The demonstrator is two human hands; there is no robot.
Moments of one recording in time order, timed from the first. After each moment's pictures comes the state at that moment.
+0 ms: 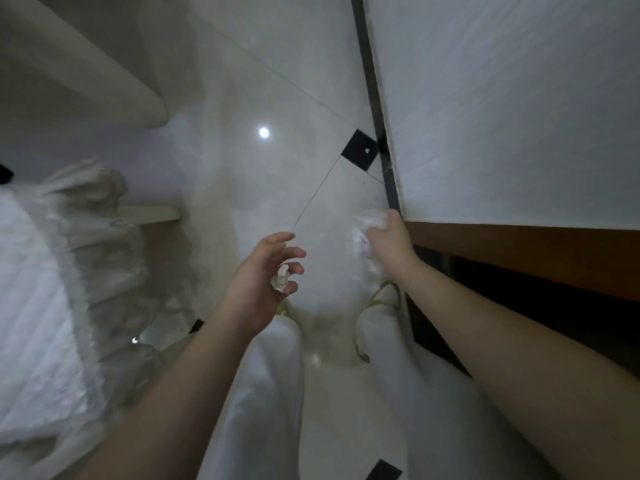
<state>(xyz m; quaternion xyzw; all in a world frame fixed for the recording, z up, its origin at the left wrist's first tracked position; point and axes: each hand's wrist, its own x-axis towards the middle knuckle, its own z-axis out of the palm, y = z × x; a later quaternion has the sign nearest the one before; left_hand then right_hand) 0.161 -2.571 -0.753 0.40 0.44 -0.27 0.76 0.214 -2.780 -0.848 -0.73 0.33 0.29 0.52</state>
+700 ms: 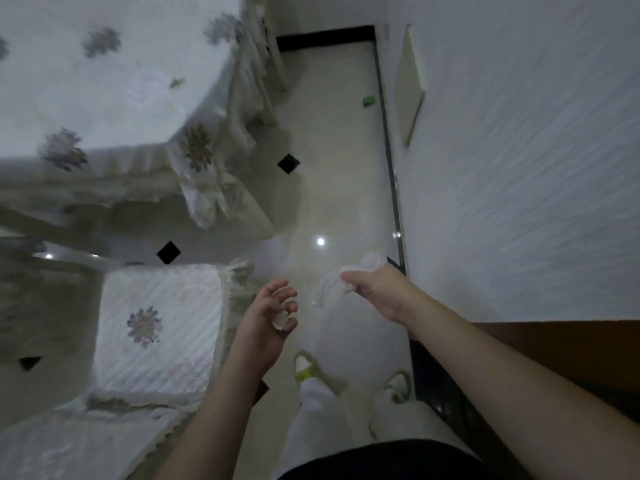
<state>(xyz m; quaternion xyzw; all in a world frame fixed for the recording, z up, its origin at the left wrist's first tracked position) 0.142 -2.537 -0.423 0.34 0.41 -0.04 0.85 0.256 -2.715 -0.445 -0.57 0.14 0.41 0.70</state>
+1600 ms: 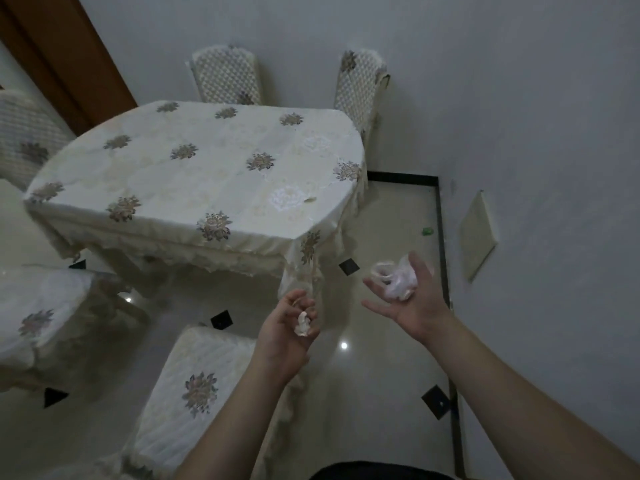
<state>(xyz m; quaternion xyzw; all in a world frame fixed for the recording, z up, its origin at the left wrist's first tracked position) 0.156 -2.372 -0.299 0.26 0.29 0.11 0.91 0.294 -2.539 -0.277 -0.39 0.11 0.39 0.83</state>
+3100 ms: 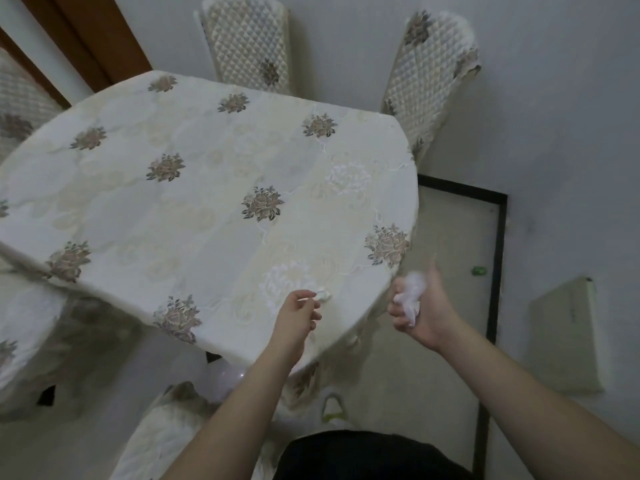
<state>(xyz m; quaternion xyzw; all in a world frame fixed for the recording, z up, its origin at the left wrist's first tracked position) 0.543 -2.145 -0.391 0.54 0.48 0.10 0.69 0.699 -2.307 -0.350 -0.44 0.13 0.54 0.70</state>
